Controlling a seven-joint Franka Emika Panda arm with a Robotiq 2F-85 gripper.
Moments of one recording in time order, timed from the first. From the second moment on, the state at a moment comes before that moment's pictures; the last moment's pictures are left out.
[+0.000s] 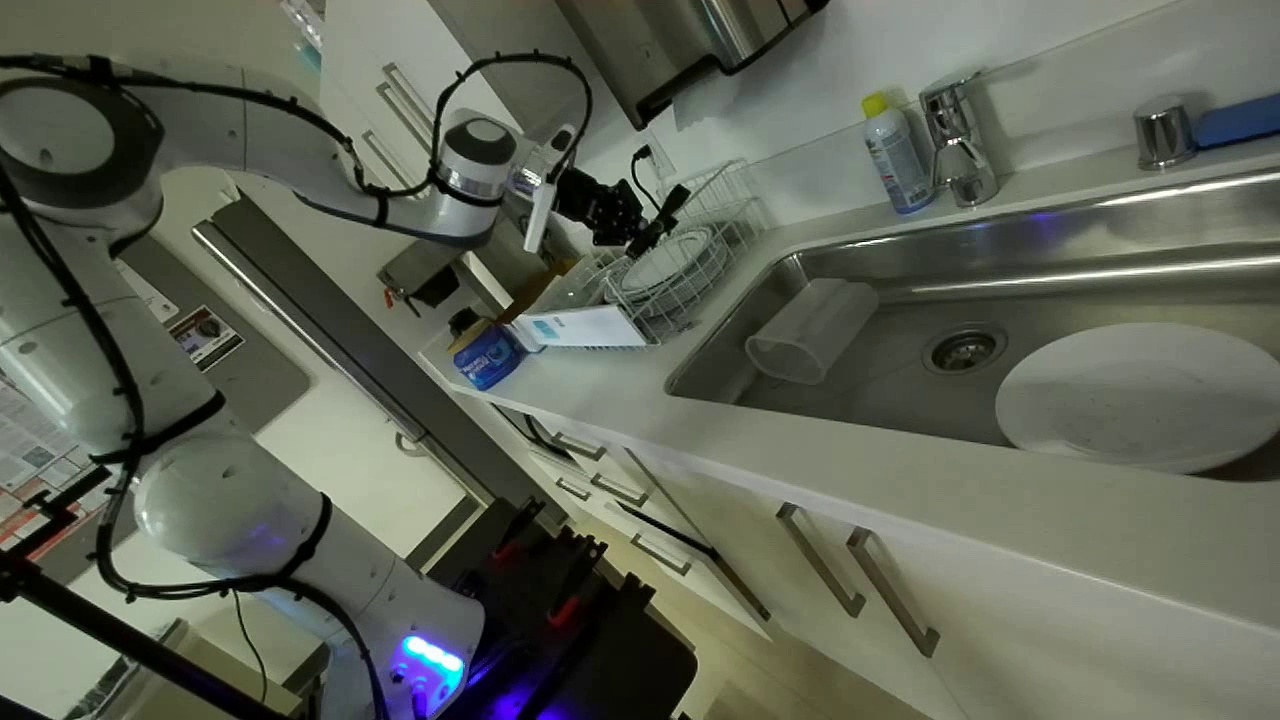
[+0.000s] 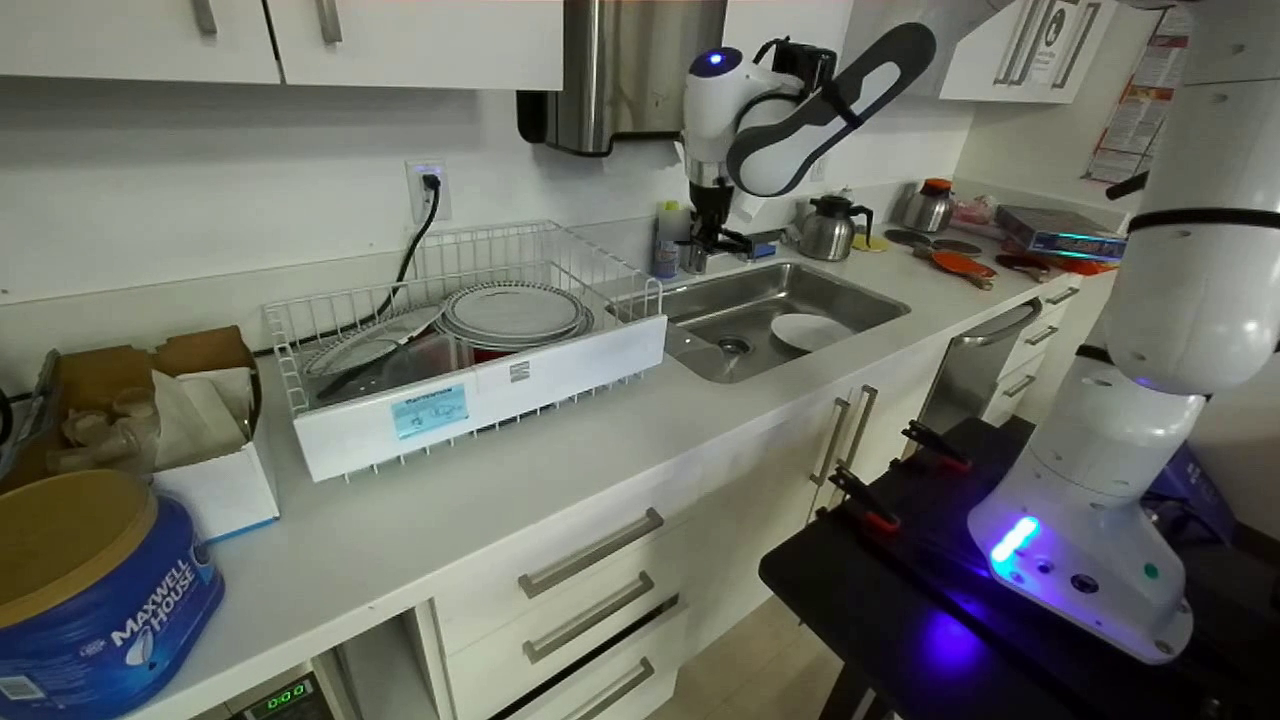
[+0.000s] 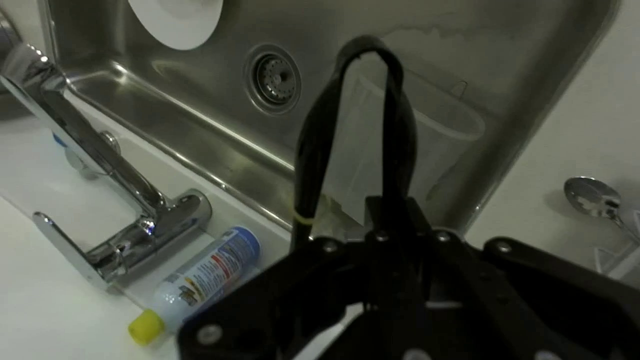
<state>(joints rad) 0.14 0.18 -0.03 -2.11 -0.71 2.42 0.29</state>
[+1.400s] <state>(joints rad) -0.08 0.54 -0.12 -1.94 -0.52 2.66 0.07</state>
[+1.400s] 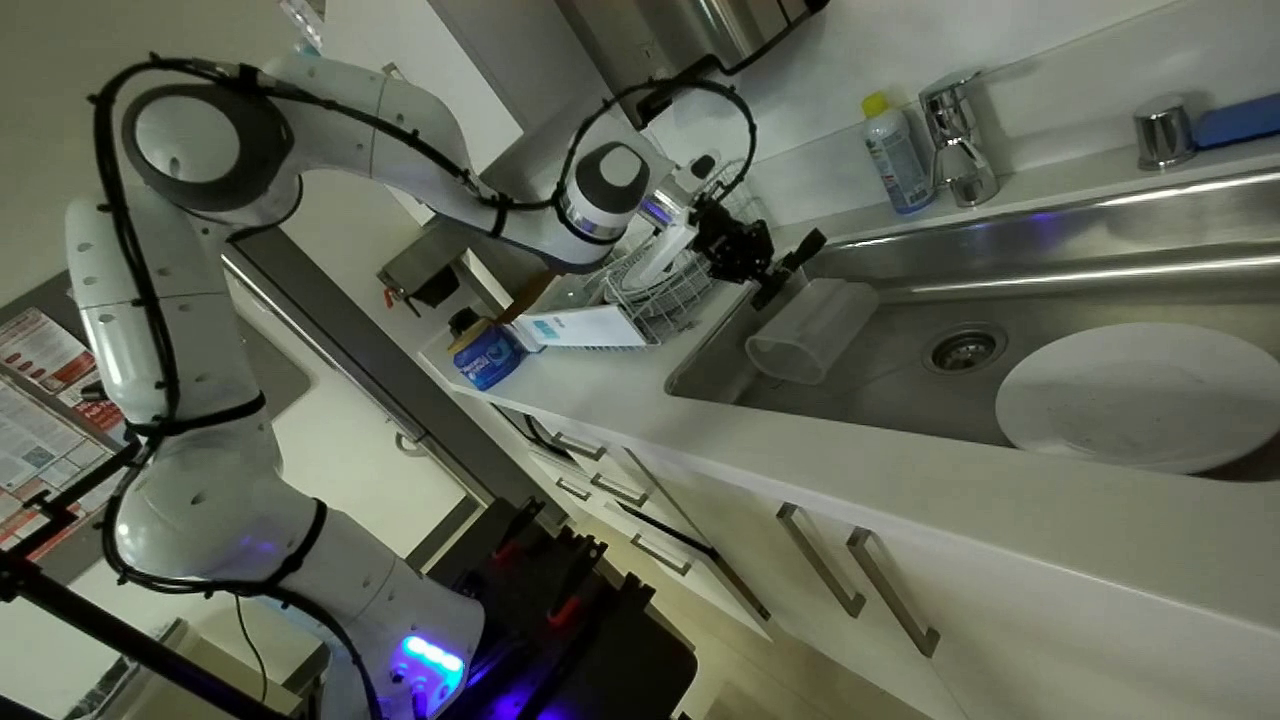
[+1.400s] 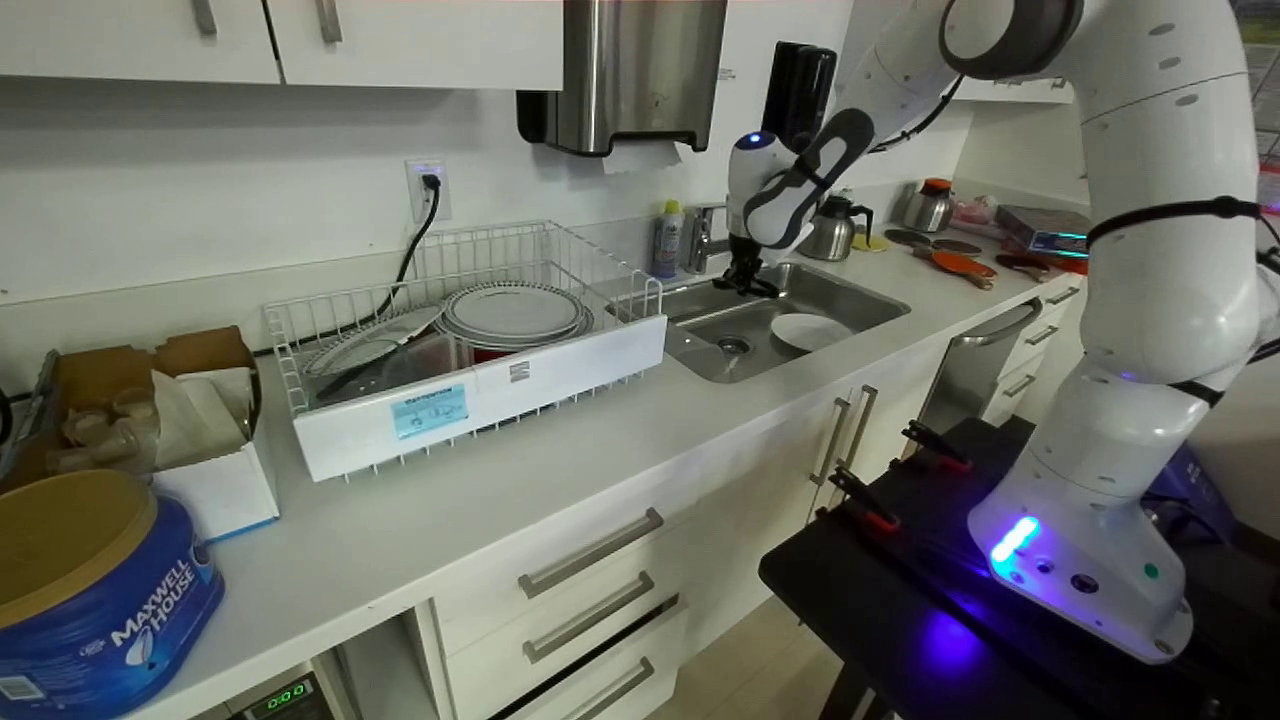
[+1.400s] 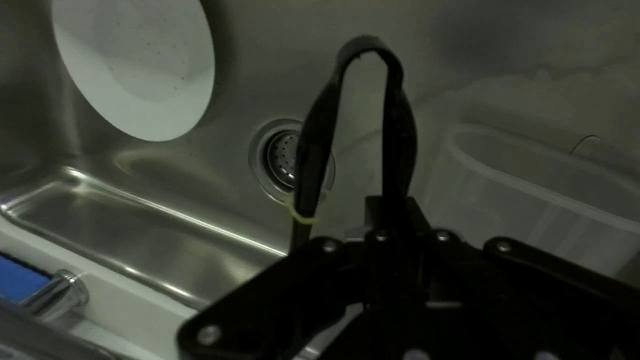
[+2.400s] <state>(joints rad) -0.21 0.79 -0.04 -1.72 -0.16 2.68 -0.20</state>
